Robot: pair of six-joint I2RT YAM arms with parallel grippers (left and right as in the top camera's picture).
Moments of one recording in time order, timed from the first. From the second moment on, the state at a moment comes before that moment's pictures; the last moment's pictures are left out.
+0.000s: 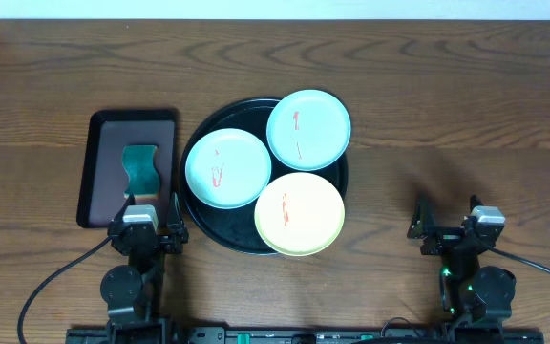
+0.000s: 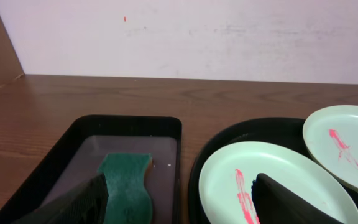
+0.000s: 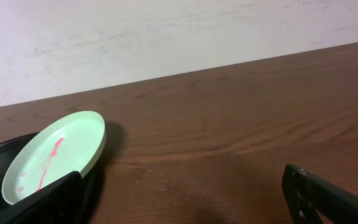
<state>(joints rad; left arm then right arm) 0.12 0.03 0.02 -0.10 0.10 -0.01 0.01 0.06 0.01 -0.06 -0.03 0.19</state>
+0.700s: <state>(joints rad) 0.12 0.09 0.08 -0.15 0.19 -0.04 0.01 0.06 0.03 0.07 -0.07 0.19</state>
